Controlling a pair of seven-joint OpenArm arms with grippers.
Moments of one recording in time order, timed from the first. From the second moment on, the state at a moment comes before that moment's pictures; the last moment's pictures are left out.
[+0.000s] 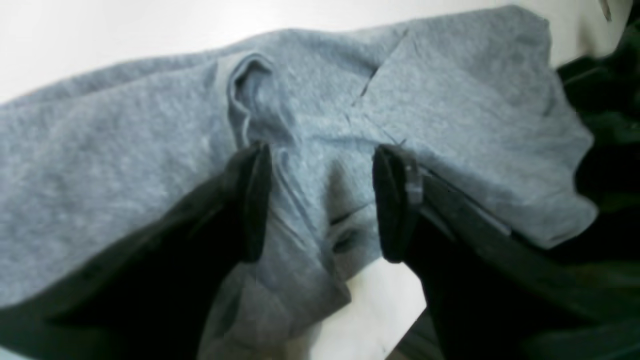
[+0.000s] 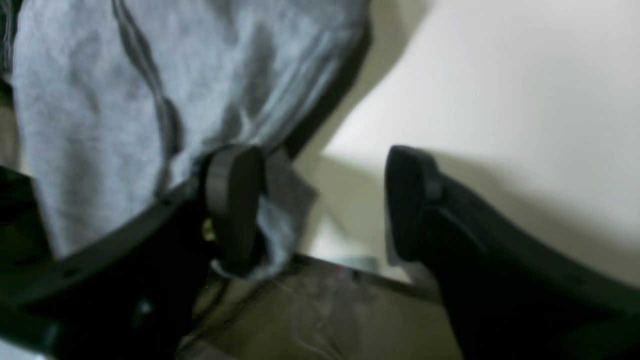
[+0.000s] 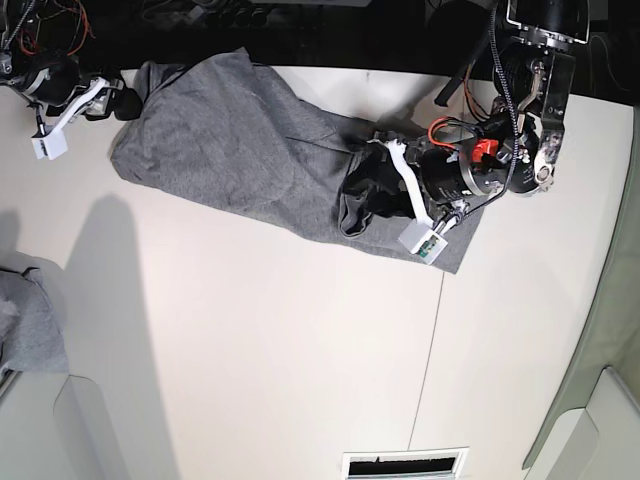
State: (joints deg) left arm 5.9 -13.6 3.9 91.5 -34.8 -32.3 48.7; right arm -22.3 18.8 20.9 84.6 45.2 31.8 -55.4
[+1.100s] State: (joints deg) left arm 5.9 -17.1 -4.1 91.5 -49.7 -37.8 53.0; right arm -16.5 10.3 20.2 84.7 38.6 33.2 -51.5
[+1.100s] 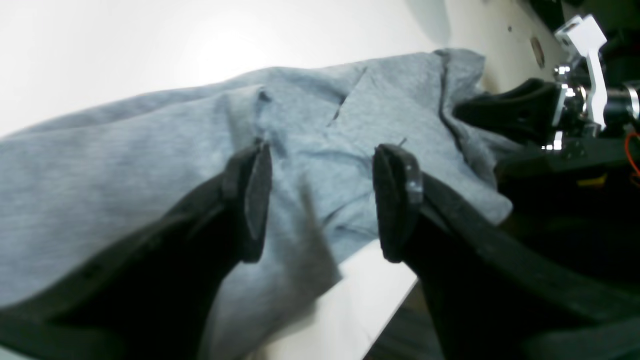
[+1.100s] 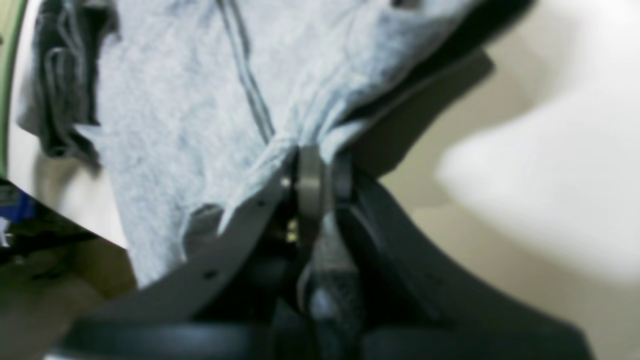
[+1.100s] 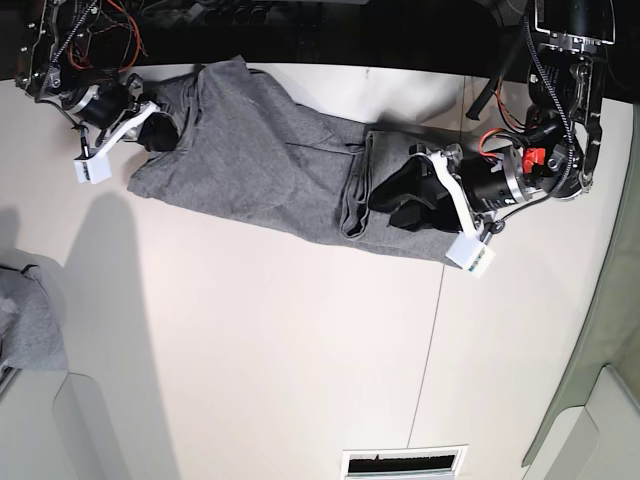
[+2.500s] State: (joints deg) left arm 10.5 -9.6 1.6 77.3 -37.7 -38.2 43.2; right arm -8.5 4.2 -7.2 98.1 37.5 33.9 -52.1
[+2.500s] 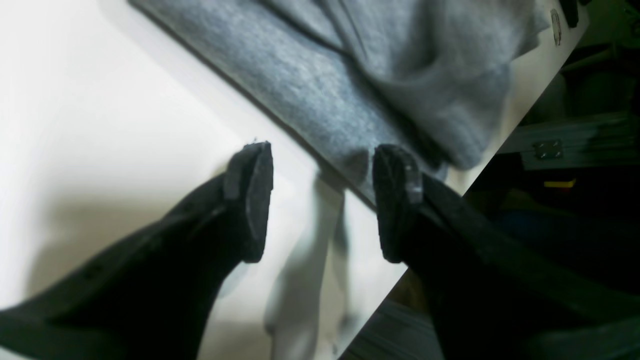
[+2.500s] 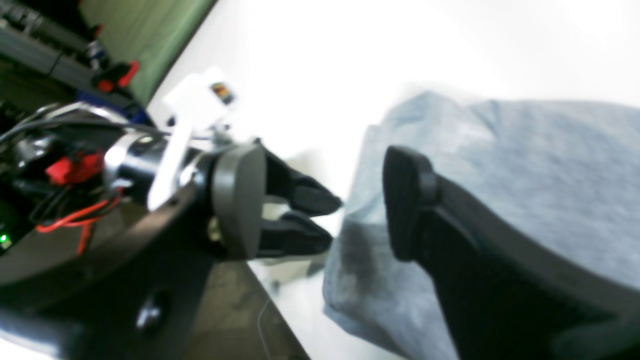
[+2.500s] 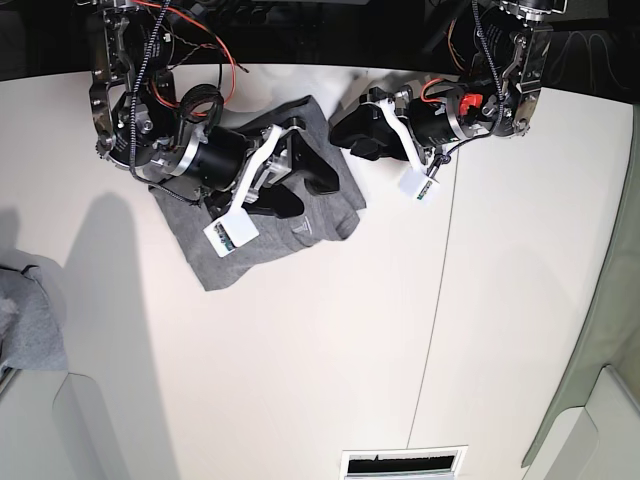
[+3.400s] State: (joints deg) left arm 14.5 -4.4 4.5 104.2 -39.5 -37.9 51.1; right arm 18.4 9.1 7.5 69.2 26.2 30.2 -41.6
